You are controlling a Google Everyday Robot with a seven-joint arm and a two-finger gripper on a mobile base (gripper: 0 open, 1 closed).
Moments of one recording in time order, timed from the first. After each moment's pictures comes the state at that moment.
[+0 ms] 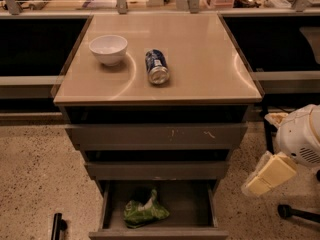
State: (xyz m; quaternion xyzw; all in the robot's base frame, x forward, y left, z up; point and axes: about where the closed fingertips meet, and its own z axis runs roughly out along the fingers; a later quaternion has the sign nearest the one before) arm 0.393 -0.212 0.830 -0.48 0.84 0.08 0.23
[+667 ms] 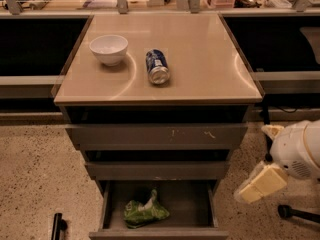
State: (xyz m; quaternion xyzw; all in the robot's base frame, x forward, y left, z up) arm 0.392 -0.207 0.801 -0.46 0.85 0.10 0.25
